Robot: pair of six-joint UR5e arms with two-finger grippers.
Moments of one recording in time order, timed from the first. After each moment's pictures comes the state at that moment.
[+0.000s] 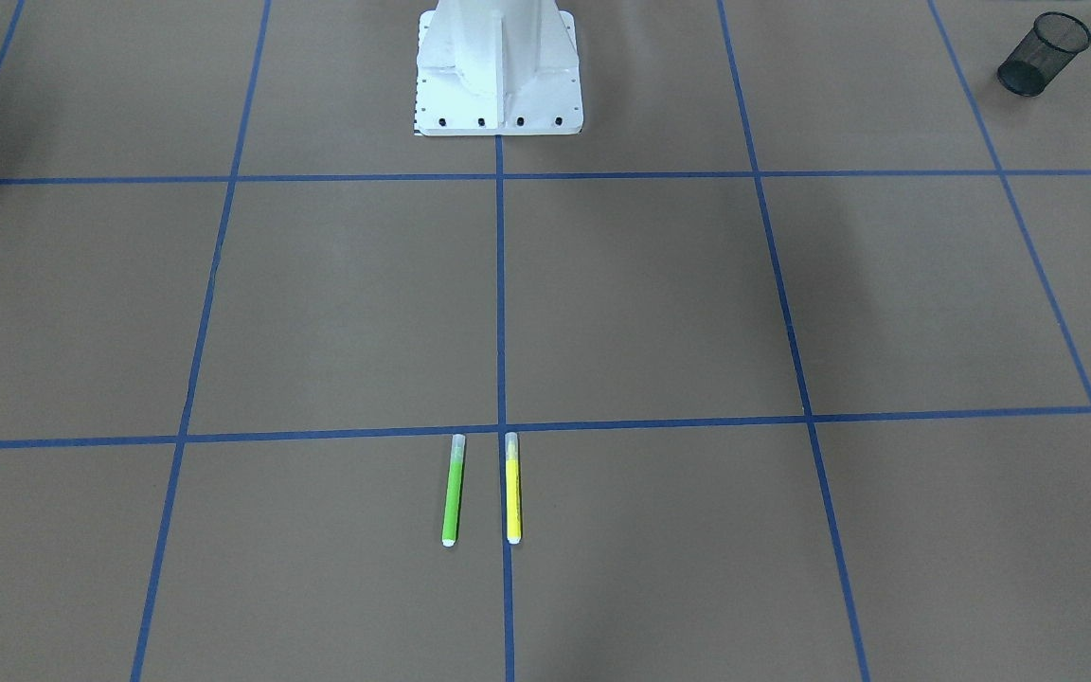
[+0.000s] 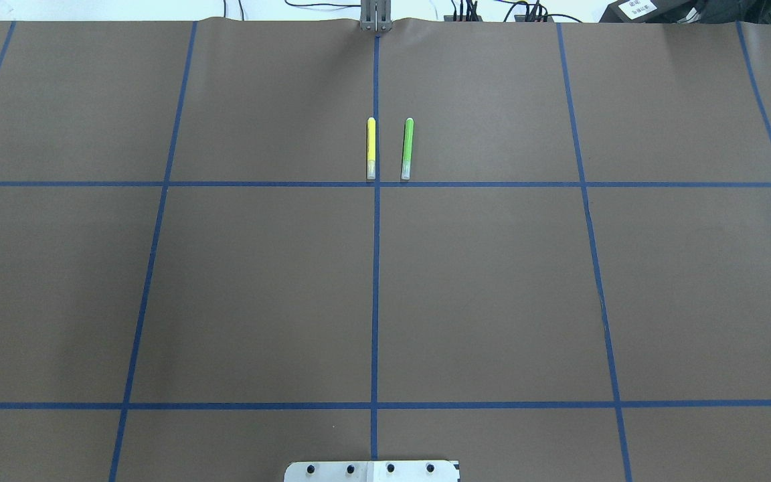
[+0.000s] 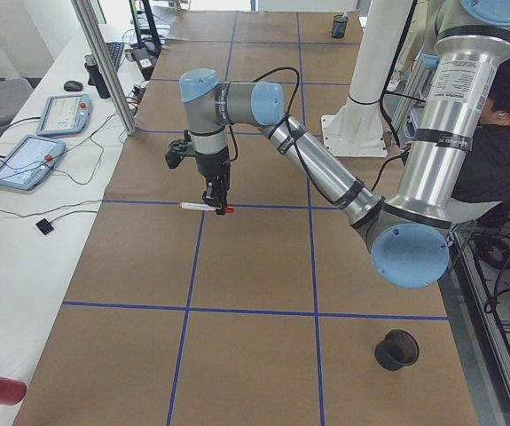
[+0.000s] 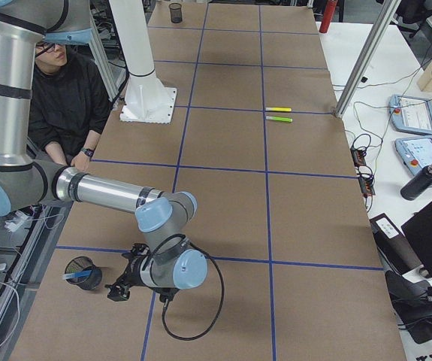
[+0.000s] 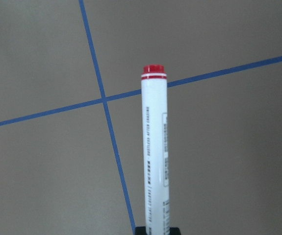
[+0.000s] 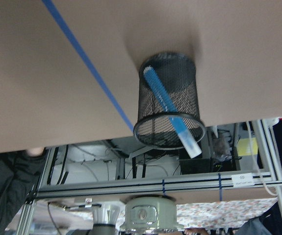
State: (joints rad) left arm -1.42 -1.77 -2.07 -0.86 -2.12 0.04; right arm 1.72 -1.74 1.64 -2.50 2.04 -0.49
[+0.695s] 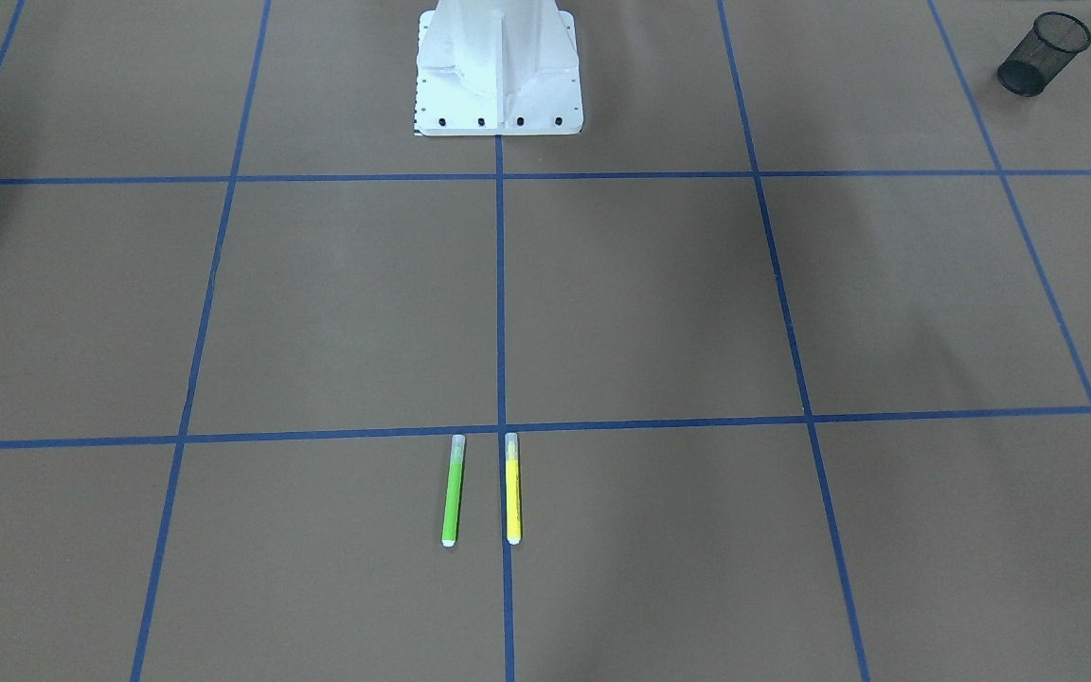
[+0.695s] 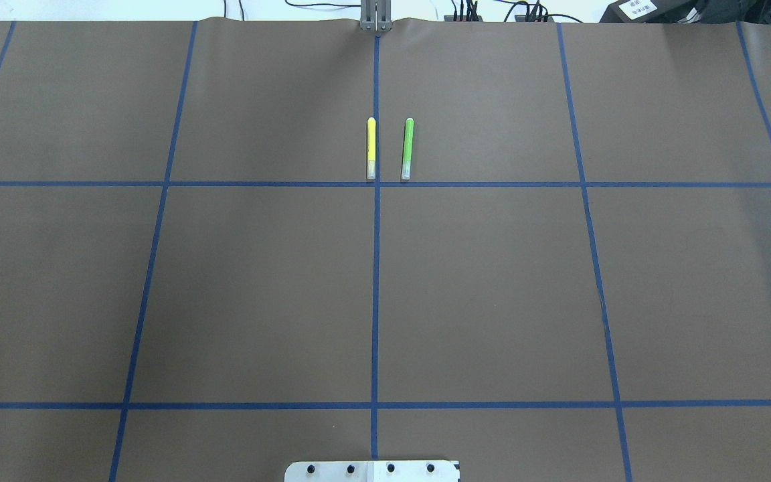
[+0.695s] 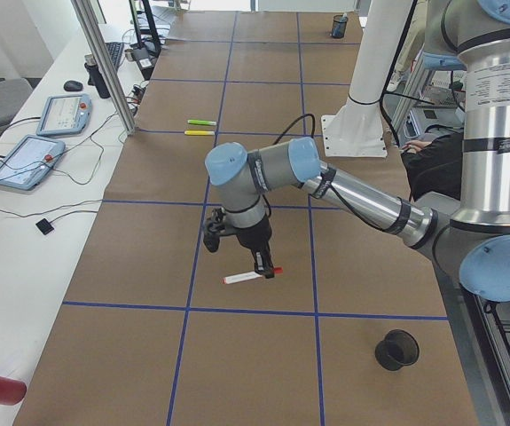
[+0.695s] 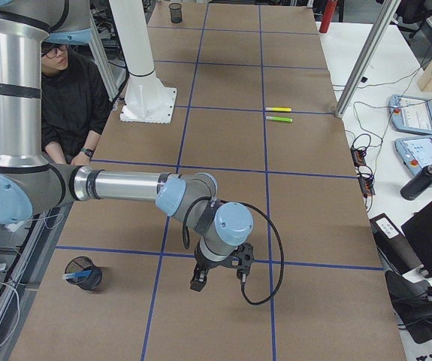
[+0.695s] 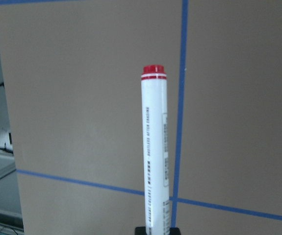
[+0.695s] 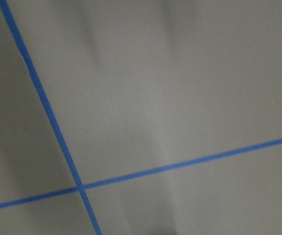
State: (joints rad) left arm -1.58 -1.42 -2.05 -0.86 -2.12 0.05; right arm 1.69 -1.65 1.68 -1.98 2.27 -0.20
